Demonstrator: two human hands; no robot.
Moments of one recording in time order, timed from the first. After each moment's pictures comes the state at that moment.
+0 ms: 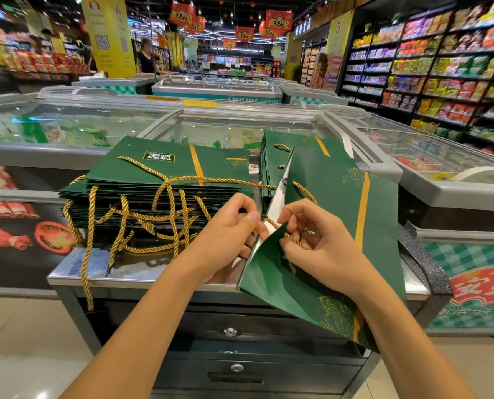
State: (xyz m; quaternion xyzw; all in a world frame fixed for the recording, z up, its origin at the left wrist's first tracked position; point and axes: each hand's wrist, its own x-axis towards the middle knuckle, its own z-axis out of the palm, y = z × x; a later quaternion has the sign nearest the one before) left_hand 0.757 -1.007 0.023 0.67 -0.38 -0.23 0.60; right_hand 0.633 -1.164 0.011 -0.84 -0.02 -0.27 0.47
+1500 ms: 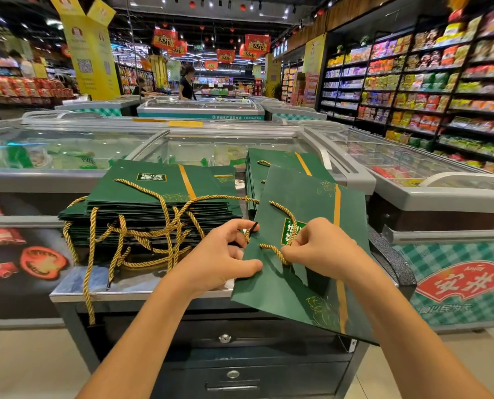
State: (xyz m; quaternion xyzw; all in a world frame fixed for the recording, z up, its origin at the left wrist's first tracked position) left_hand 0.753 -0.995 0.018 0.69 -0.43 -0.24 0.53; right_hand 0.620 -1.156 0.049 -0.92 0.30 -0.10 0.23
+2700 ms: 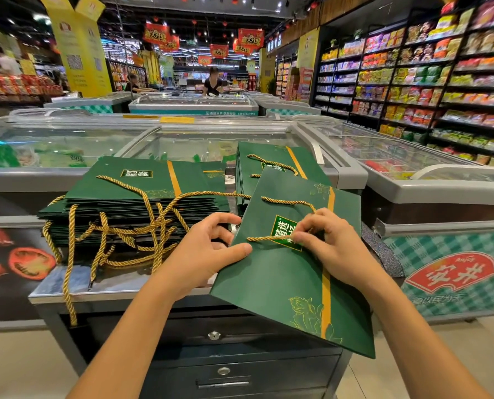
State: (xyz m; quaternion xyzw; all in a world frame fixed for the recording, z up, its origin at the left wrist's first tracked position) left_hand 0.746 -0.999 0.016 0.68 -0.38 -0.22 0.59; right_hand 0.594 -1.210 0.007 -0.89 0.14 -0.30 0.31
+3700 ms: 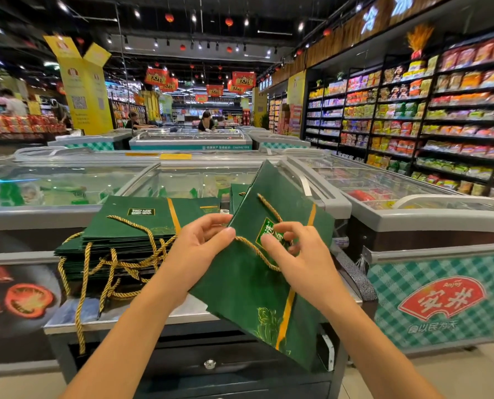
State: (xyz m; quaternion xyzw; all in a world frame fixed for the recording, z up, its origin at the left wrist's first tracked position) left_hand 0.713 -0.984 0.082 0.62 -0.36 -0.18 0.68; right_hand 0.585 -1.135 0.063 -0.82 0.22 -0.36 0.39
